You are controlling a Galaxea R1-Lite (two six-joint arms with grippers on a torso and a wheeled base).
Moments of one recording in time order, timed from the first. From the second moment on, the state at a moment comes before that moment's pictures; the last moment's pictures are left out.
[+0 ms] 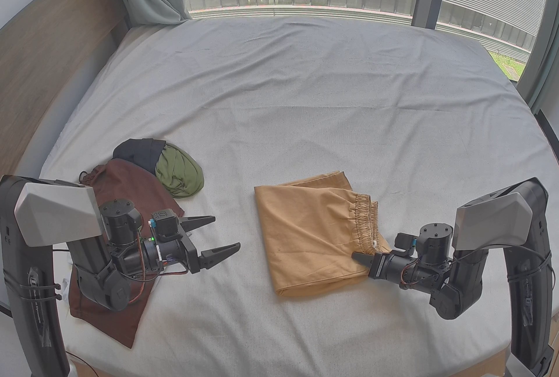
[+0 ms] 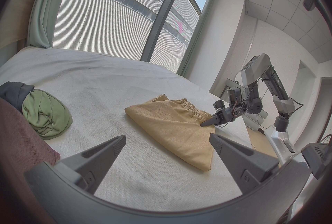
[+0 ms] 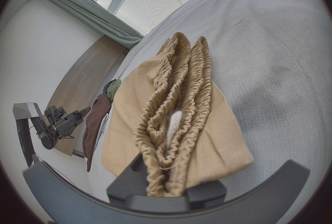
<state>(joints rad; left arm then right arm) -0.19 2.32 -0.55 -1.55 -0.76 0.04 0.34 2.49 -0.55 -1.54 0.34 0.52</state>
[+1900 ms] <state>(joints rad) -0.19 2.31 -0.55 -1.55 -0.76 0.04 0.41 2.33 -0.52 -1.55 0.34 0.53</state>
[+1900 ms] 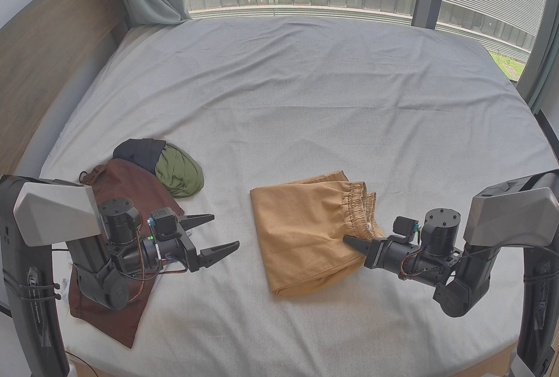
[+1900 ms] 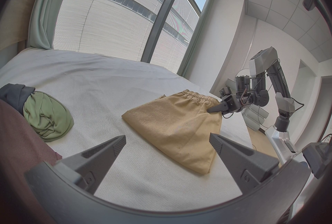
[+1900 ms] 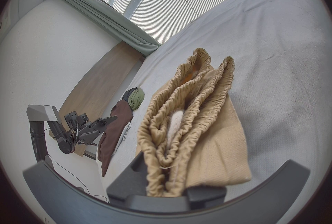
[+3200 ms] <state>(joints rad) -0.18 2.29 -0.55 -1.55 -0.76 0.06 0.45 2.16 -0.62 -1.54 0.41 0.59</state>
